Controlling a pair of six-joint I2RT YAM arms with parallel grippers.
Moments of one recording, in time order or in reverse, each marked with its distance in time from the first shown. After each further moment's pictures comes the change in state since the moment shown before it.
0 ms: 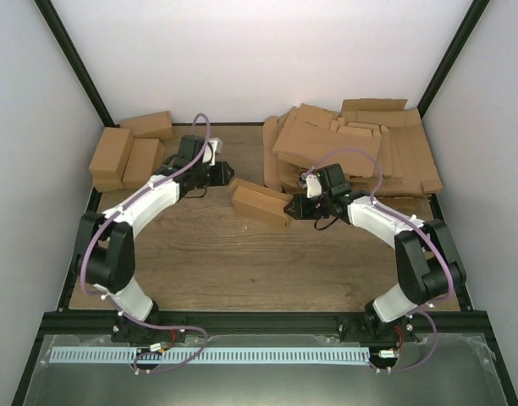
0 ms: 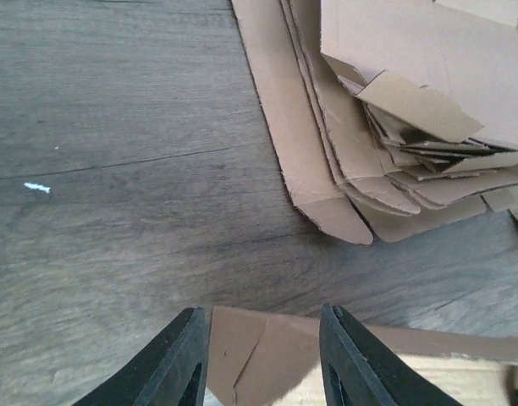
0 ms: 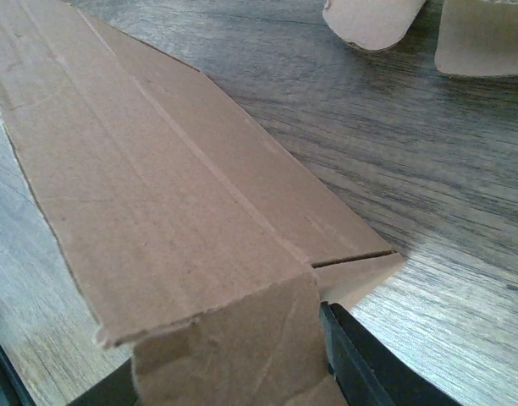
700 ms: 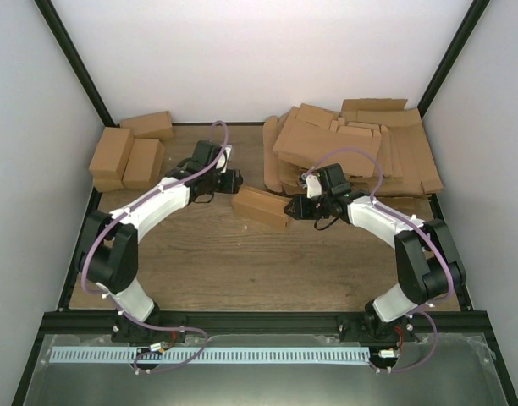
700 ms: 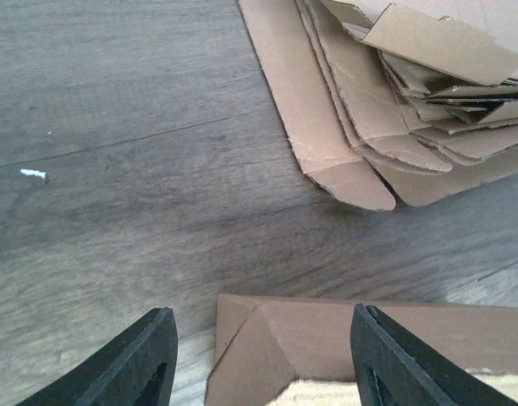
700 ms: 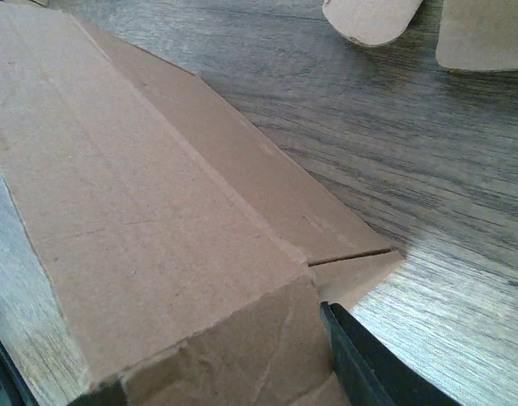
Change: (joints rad) left arm -0.101 0.056 0.049 -0.073 -0.134 0.083; right arm 0.000 0.001 0.003 -0.010 -0.002 0.000
